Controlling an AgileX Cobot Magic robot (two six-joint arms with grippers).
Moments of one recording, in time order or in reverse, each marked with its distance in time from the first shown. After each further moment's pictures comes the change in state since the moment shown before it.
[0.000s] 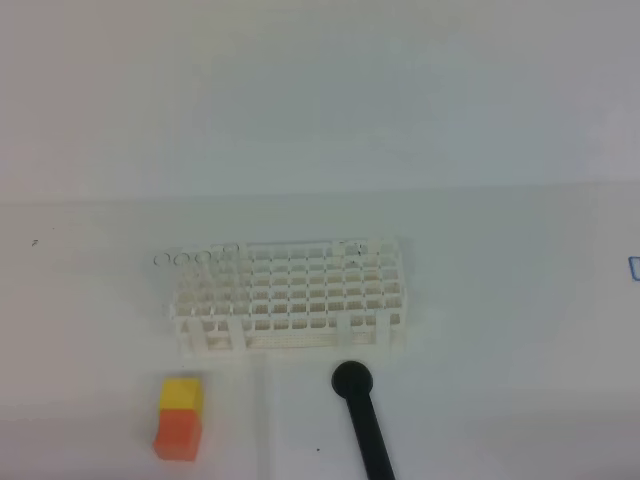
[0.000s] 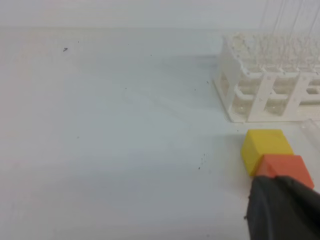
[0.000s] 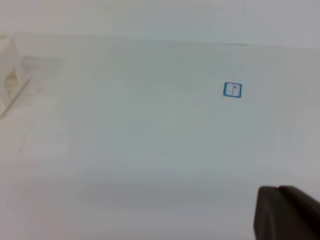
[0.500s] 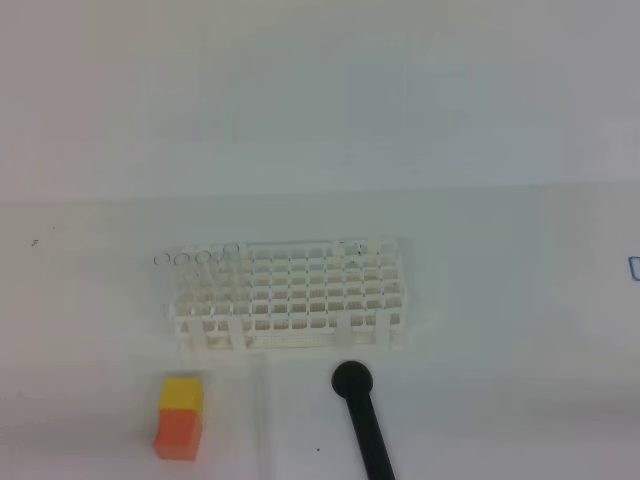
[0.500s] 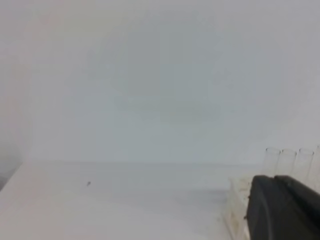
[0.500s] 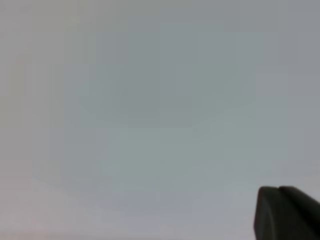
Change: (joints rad) left arm 0.000 -0.004 -0.006 -0.009 -0.253 -0.003; right arm 0.000 0.000 0.002 0.000 -0.414 -0.003
